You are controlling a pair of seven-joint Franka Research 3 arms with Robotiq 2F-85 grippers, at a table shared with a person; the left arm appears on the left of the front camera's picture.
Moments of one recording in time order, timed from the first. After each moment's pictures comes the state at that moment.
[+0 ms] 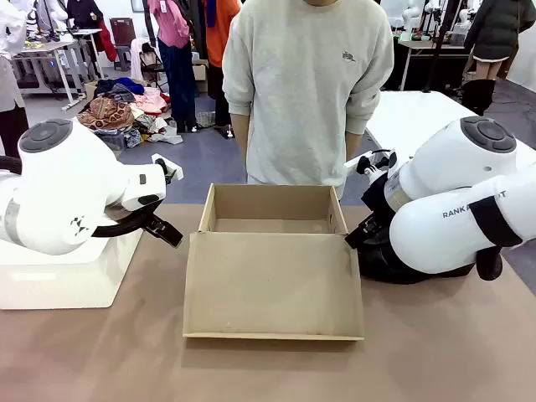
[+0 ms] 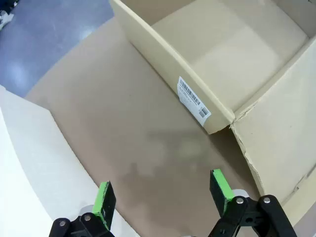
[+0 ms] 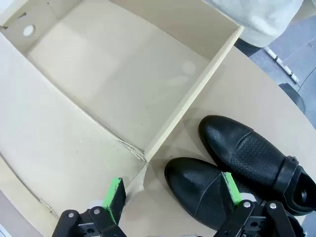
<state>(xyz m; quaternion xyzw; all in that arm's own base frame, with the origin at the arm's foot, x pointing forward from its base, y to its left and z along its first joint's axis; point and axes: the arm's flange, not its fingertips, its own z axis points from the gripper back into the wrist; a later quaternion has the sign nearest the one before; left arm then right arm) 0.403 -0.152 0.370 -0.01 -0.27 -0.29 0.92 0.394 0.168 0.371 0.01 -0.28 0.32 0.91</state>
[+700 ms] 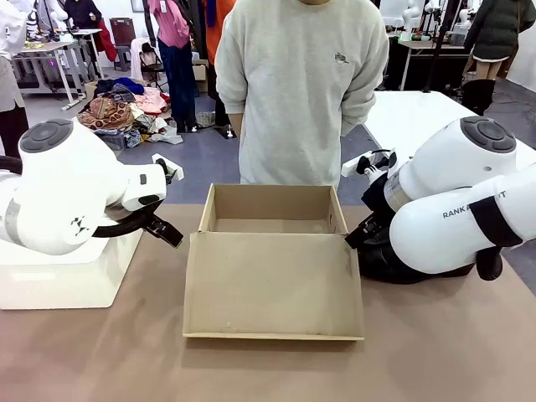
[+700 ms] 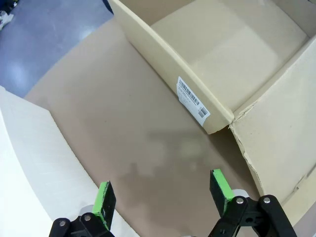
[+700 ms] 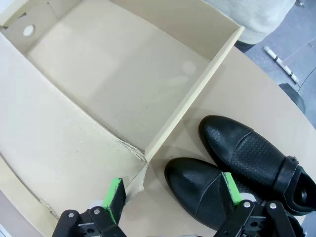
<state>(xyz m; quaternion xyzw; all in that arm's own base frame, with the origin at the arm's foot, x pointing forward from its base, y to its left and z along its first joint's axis) 0.403 -0.153 0.370 -0.01 -0.27 -0.29 0.92 0.394 0.168 0.371 0.01 -0.28 0.32 0.91</state>
